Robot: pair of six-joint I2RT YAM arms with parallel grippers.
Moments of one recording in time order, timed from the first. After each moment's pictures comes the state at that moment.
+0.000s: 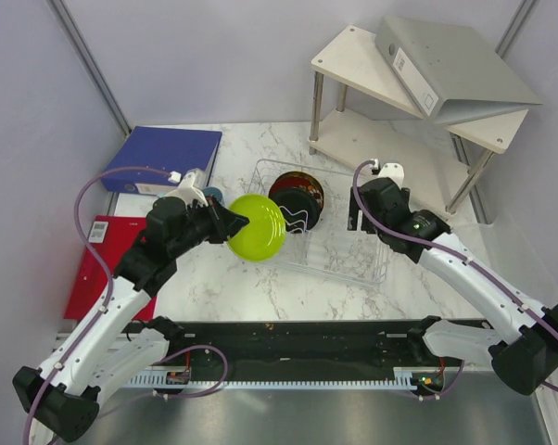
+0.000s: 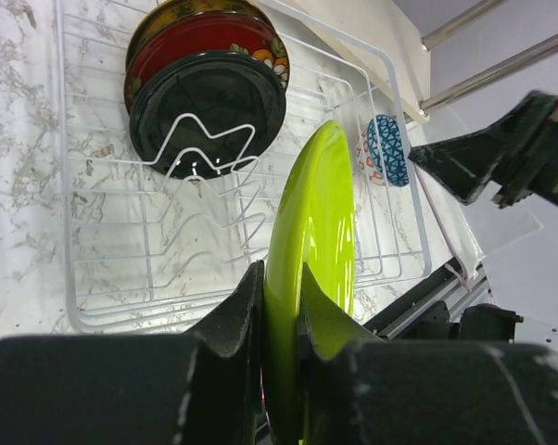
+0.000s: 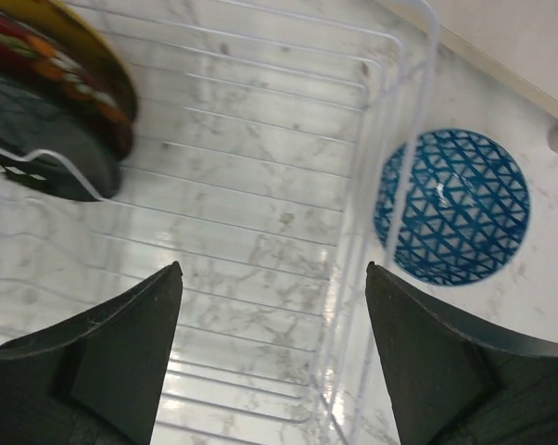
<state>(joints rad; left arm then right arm) -0.48 0.83 0.80 -0.30 0.20 -0.64 0.61 1.14 1.06 -0.66 0.44 0.47</state>
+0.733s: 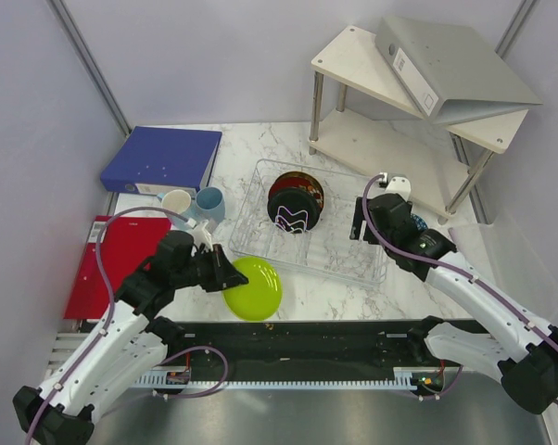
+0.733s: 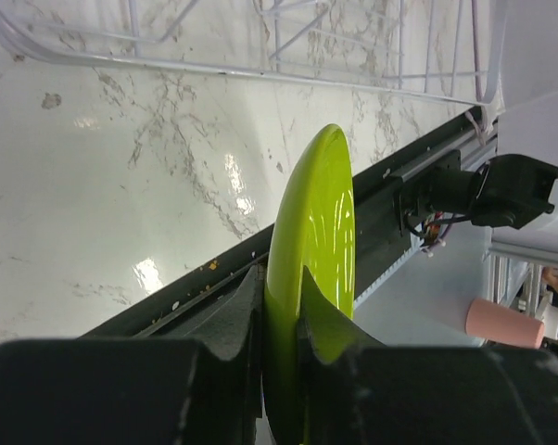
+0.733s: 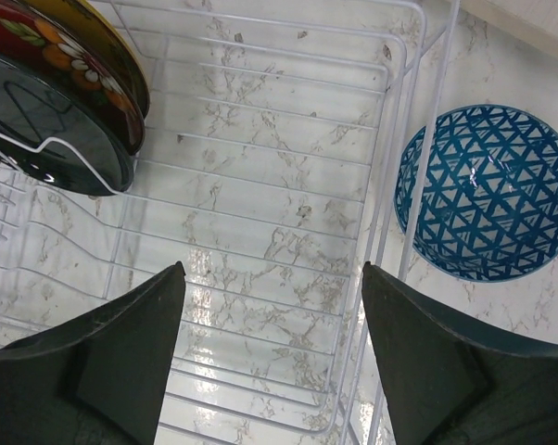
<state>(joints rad) -0.50 0.62 0.58 -0.60 0.40 -0.70 0.59 1.02 0.86 -0.54 0.43 0.51</state>
